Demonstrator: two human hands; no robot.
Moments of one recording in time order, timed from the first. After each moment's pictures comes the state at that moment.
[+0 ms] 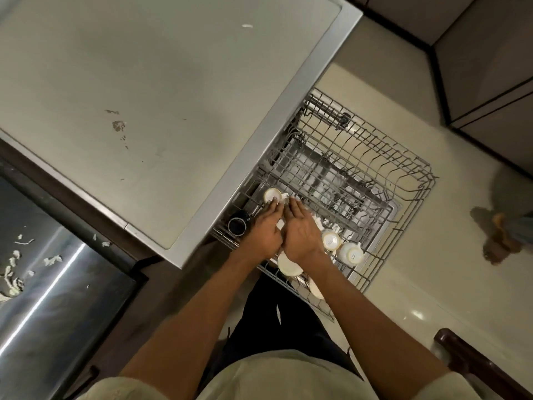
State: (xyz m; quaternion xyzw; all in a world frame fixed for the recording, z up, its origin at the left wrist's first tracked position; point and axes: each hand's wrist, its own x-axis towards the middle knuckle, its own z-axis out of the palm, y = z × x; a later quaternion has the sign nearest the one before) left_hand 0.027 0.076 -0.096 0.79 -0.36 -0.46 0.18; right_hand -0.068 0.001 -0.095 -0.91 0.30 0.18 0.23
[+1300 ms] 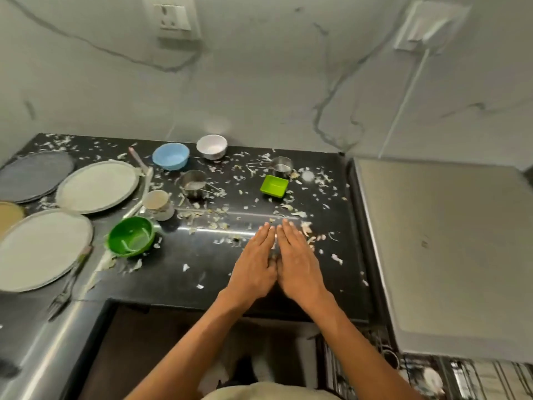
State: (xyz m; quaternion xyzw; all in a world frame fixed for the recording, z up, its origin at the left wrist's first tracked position) left_hand 0.120 0.518 0.102 0.93 -0.04 0.00 0.36; right_hand 0.143 0.389 0.098 -0.95 -0.22 -0.02 0.21
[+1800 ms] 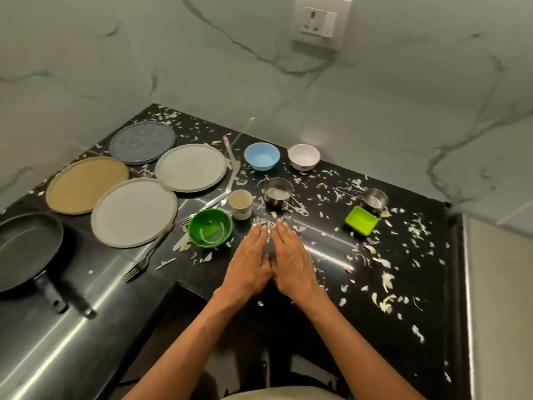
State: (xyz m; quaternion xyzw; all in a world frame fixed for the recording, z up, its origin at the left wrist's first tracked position) left_hand 0.122 0.674 0.097 0.92 0.16 0.07 0.36; right_hand 0.189 0.564 0.096 -0.89 -0.39 0.02 0.22
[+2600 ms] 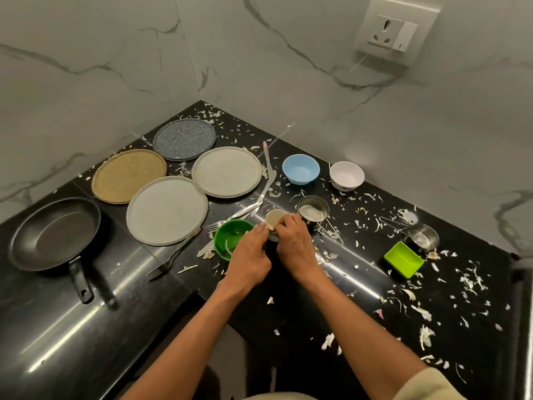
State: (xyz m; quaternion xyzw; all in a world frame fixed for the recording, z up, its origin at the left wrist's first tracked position) left_hand 0.150 0.746 0.083 0.89 0.28 0.10 0.34; right_hand 0.266 0.673 0.067 -0.85 -0.47 -0.06 0.23
